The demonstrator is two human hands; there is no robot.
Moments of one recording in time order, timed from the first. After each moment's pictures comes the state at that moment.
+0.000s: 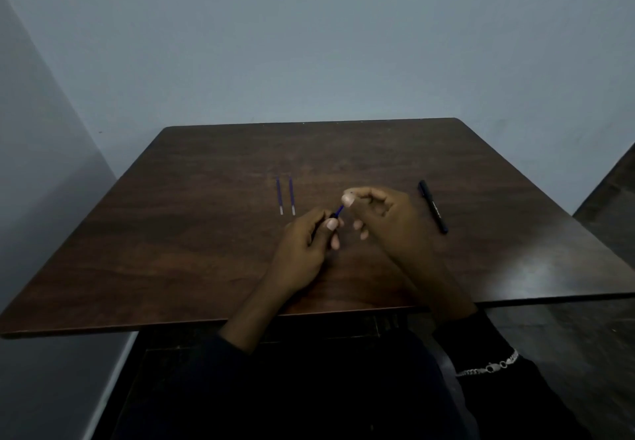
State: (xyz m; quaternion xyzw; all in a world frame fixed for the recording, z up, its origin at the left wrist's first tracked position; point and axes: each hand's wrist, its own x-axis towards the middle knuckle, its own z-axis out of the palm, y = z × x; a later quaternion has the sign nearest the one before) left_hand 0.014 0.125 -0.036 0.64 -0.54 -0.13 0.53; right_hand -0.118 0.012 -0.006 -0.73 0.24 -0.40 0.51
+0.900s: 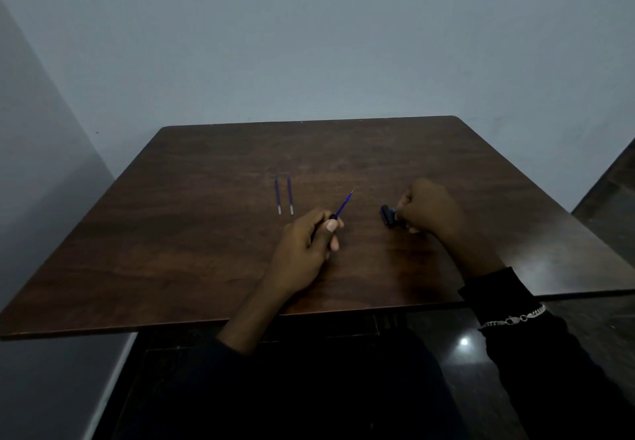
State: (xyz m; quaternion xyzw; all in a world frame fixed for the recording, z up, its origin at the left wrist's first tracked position) left_hand 0.010 0.126 -0.036 0.64 -0.53 -0.16 0.53; right_hand -0.140 -0.069 0.011 -0.80 0.53 -0.11 0.25
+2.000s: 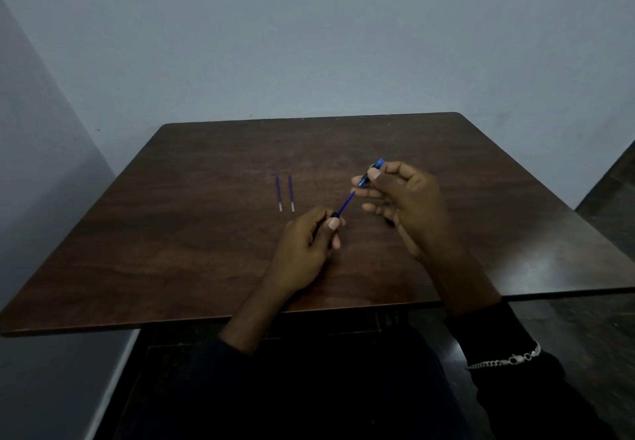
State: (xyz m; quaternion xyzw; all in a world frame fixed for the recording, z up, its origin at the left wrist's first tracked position) left_hand 0.009 0.126 -0.036 0.65 -0.54 -0.14 0.52; right_hand -0.131 0.006 0.022 -0.59 0.24 -0.40 0.66
